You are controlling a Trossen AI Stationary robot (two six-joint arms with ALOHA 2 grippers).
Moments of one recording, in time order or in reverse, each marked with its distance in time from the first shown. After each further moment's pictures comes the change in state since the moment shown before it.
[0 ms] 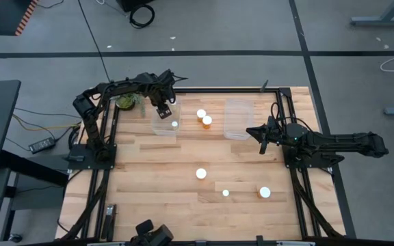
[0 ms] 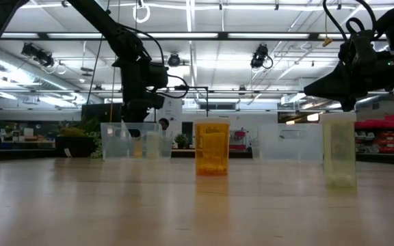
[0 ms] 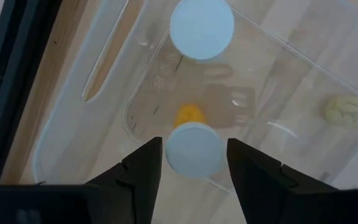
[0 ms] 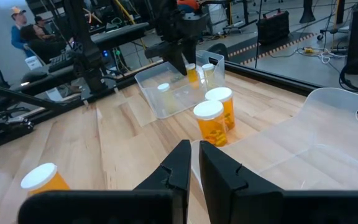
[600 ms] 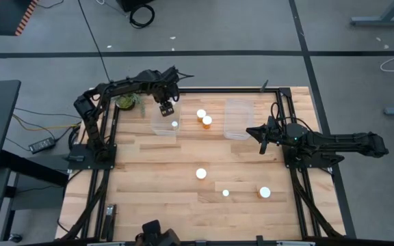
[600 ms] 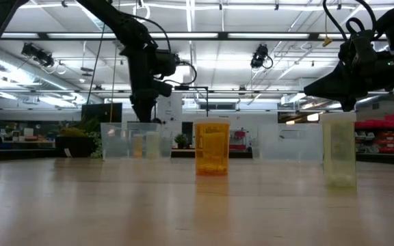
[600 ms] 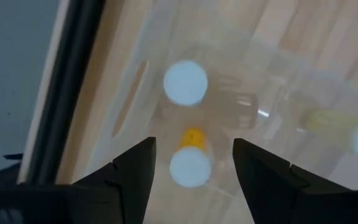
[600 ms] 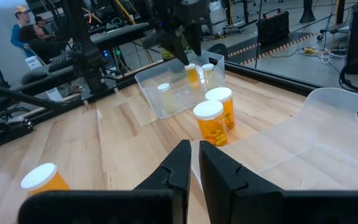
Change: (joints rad) left arm -0.057 -0.002 0.126 -0.067 -0.054 0.067; right arm 0.000 0.000 0.000 0.000 0.000 0.000
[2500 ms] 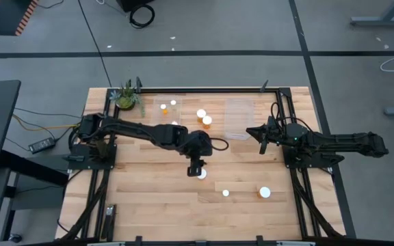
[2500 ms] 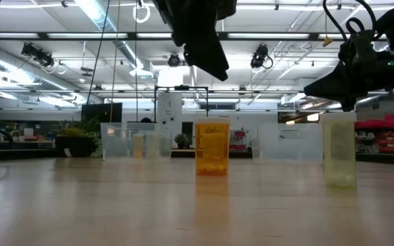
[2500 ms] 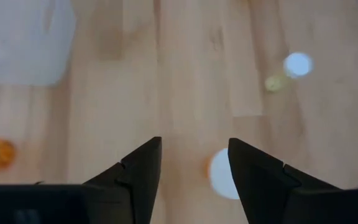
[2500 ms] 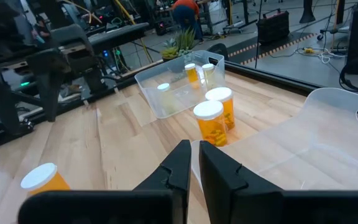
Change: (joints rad) left arm -0.752 0.000 0.089 0.313 0.065 -0.345; right arm 0.000 0.000 0.000 0.000 0.000 0.000
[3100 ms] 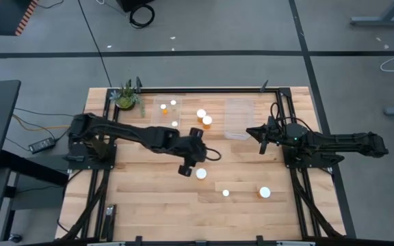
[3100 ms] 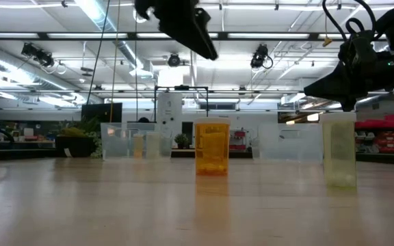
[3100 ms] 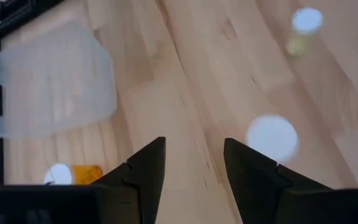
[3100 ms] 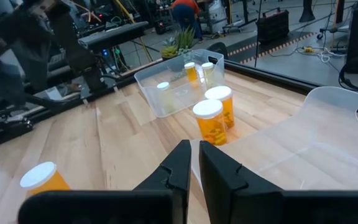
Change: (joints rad) left arm -0.046 -0.122 -0.076 0.002 -0.179 0.345; right arm 0.000 0.001 0.000 -0.003 0.000 0.000
